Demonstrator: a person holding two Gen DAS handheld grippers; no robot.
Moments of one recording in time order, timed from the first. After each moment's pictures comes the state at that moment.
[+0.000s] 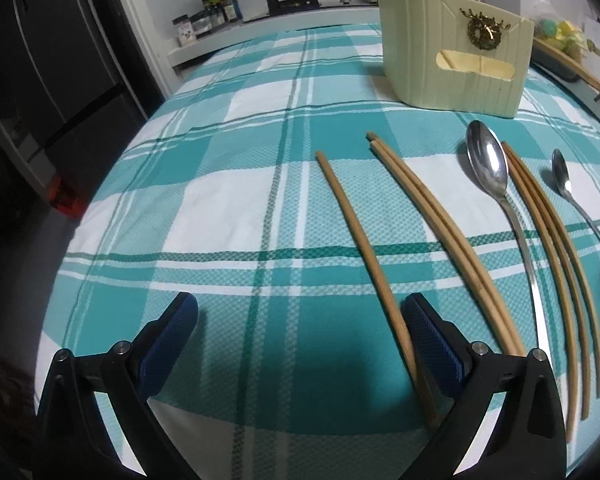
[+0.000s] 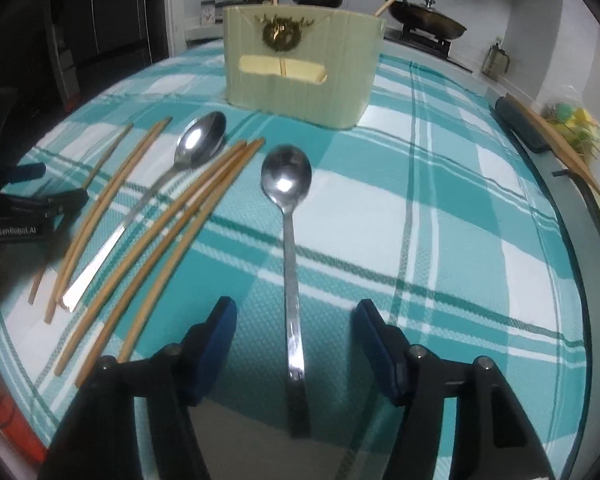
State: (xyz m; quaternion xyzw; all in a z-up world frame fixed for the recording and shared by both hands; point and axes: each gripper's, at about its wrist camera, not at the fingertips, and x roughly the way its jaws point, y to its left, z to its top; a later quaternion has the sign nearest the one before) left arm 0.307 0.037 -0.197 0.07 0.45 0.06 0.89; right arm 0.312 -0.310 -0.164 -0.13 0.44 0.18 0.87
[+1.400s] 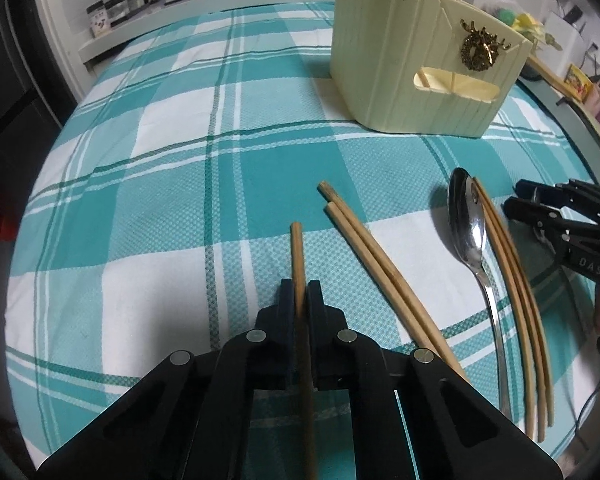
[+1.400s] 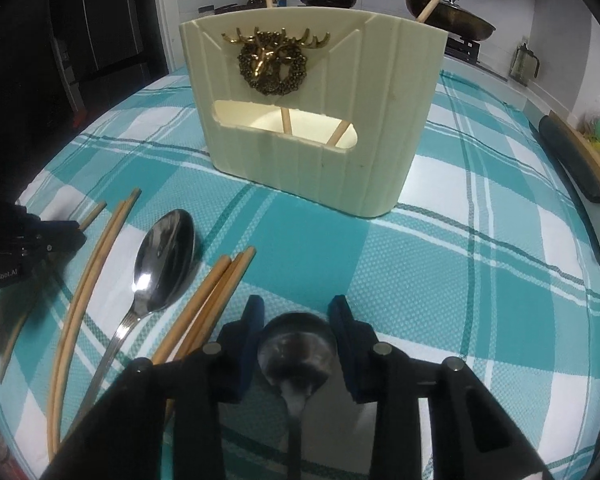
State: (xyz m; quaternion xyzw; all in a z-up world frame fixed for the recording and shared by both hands) left arm 0.387 0.040 -0.187 0.03 0.51 -0.09 0.86; right arm 0.420 -0.264 -0.164 -0.09 0.45 0.21 0.86
